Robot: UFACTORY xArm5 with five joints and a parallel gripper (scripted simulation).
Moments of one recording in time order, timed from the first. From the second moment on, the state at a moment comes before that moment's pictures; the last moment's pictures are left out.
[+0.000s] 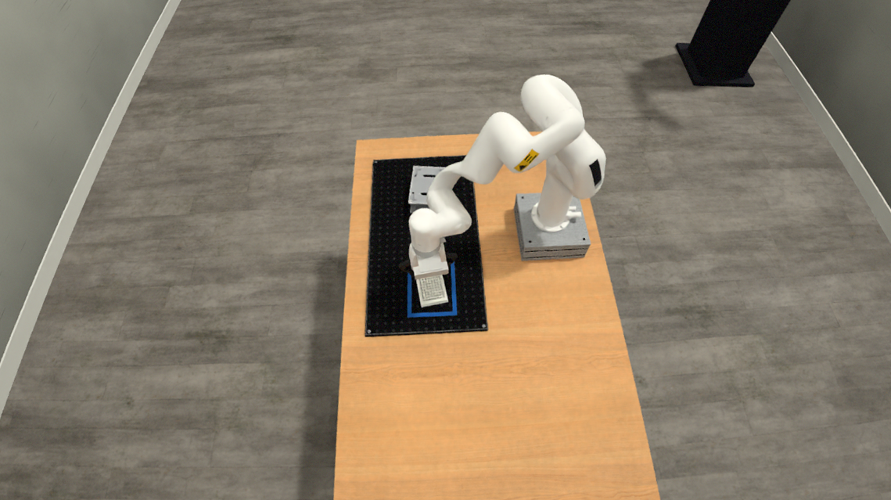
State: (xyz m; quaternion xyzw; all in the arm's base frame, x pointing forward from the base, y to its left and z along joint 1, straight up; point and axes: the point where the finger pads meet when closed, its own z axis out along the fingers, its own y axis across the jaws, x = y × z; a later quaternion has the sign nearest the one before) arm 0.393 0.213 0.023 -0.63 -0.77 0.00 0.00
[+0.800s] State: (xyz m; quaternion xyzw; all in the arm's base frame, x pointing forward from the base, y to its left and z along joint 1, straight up) arm 0.392 0.212 -0.011 -0.63 -0.77 0.00 0.00
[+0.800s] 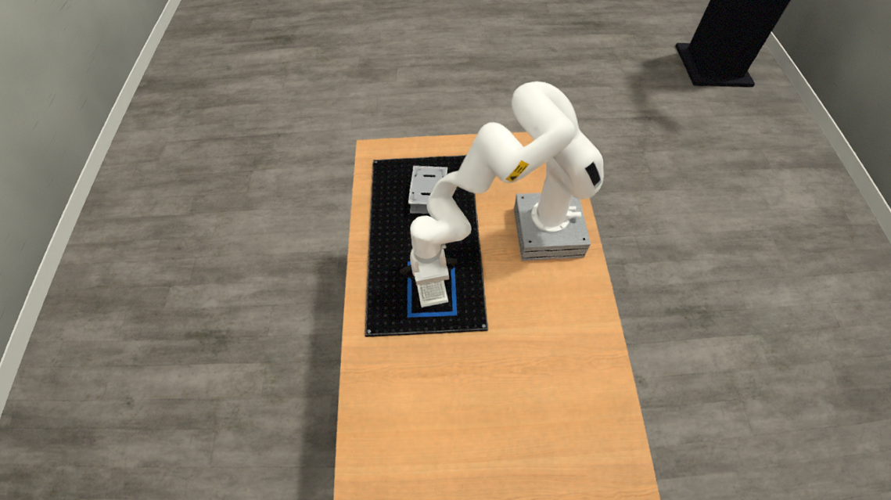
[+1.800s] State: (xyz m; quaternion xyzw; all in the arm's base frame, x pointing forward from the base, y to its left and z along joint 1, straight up) arm 0.393 0.212 -0.038 -0.63 -0.77 0.00 0.00
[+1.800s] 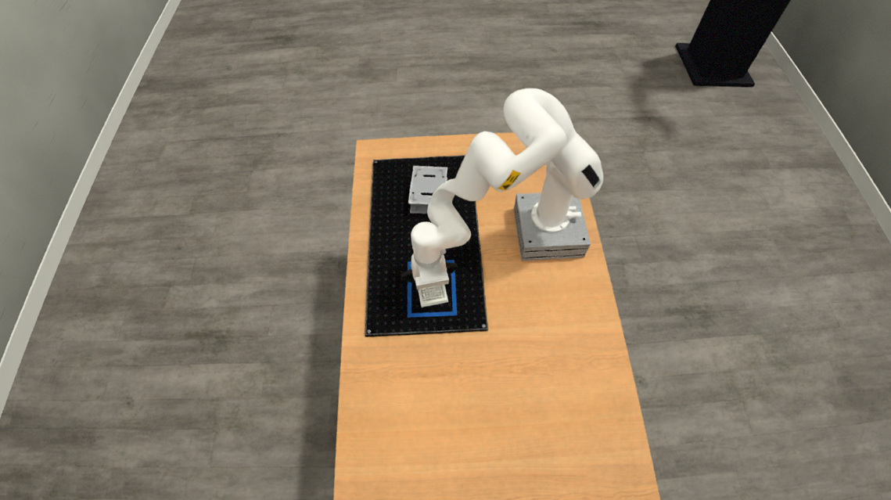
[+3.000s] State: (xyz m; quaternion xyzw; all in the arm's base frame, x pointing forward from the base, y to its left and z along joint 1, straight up) arm 0.393 0.212 -0.058 -0.63 -0.77 0.00 0.00
